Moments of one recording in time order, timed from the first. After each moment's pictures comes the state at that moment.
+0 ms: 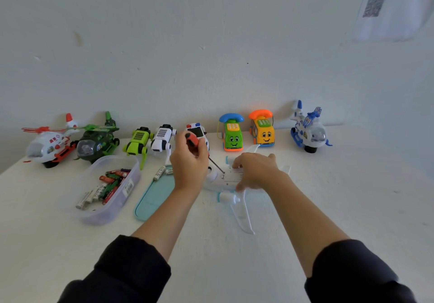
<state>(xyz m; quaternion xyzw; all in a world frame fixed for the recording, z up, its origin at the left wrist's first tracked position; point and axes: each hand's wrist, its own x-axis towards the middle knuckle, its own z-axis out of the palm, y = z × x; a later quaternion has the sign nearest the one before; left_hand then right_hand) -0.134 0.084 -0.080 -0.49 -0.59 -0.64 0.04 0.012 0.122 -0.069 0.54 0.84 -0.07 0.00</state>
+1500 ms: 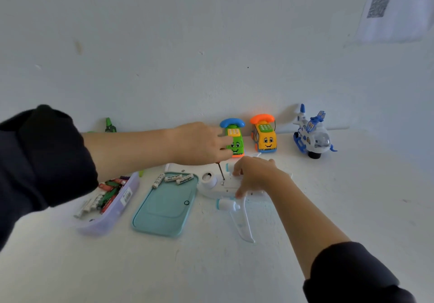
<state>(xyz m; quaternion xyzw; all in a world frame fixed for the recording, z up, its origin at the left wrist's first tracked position) -0.154 0.100 0.024 -0.87 -0.20 0.11 0.44 0.012 0.136 -0.061 0.53 0.84 -0.13 0.02</state>
